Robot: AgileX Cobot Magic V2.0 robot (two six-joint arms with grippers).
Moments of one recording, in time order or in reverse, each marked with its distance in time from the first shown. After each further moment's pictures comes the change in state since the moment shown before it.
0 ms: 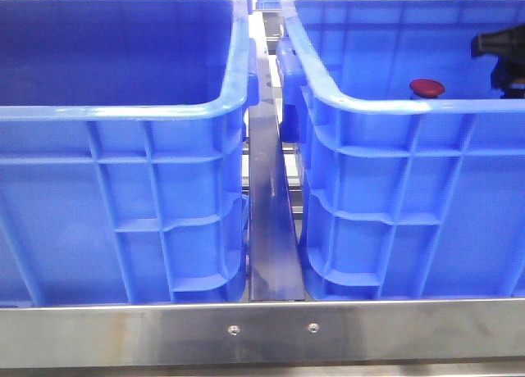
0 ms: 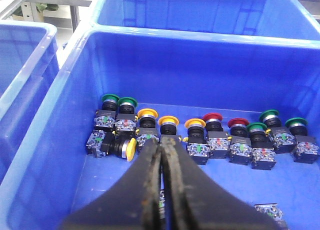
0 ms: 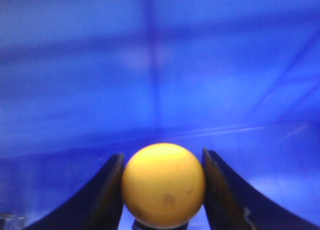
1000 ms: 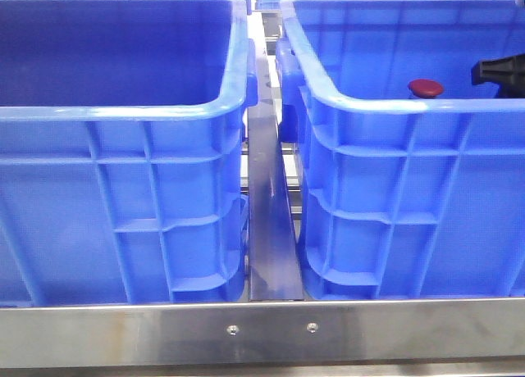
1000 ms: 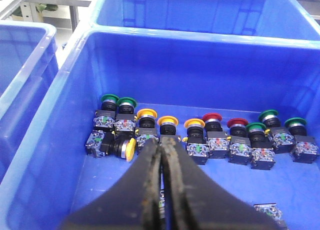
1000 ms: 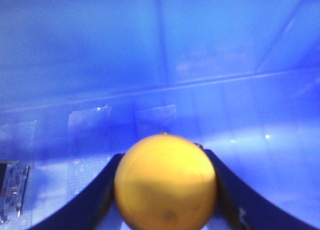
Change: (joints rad) left arm 0.000 0.000 0.000 0.000 0.000 0.000; right arm -0.006 -0.006 0.101 0.034 0.061 -0.006
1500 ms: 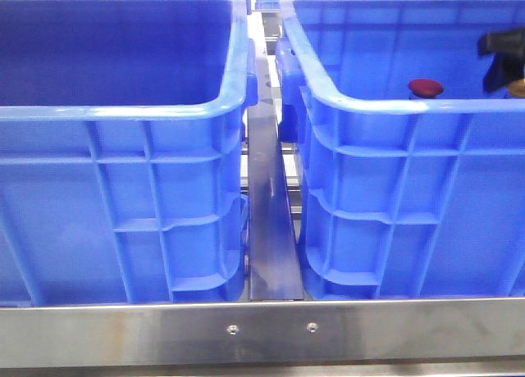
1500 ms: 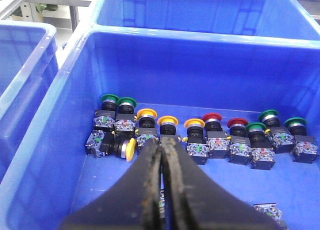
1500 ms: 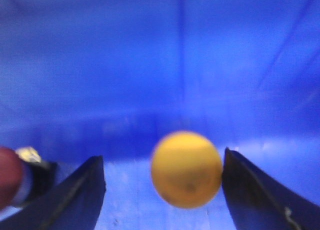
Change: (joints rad) left arm 0.000 0.000 0.000 0.000 0.000 0.000; right arm 0.002 -0.144 0.022 0.000 0.014 0.000
